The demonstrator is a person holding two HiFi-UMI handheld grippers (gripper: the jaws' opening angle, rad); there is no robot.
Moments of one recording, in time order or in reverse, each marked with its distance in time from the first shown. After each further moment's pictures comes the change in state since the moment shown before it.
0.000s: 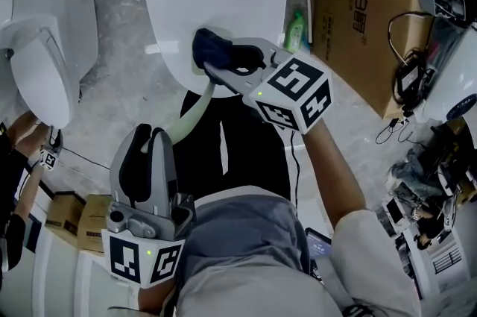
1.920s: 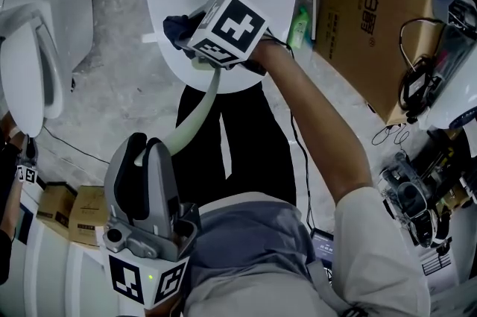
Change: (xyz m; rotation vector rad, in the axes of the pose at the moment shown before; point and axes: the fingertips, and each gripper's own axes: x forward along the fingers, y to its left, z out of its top) left arm -0.002 0.005 -0.005 -0.037 -0.068 0.022; right arm 0.127 -0.031 -0.046 -0.193 0.404 0.169
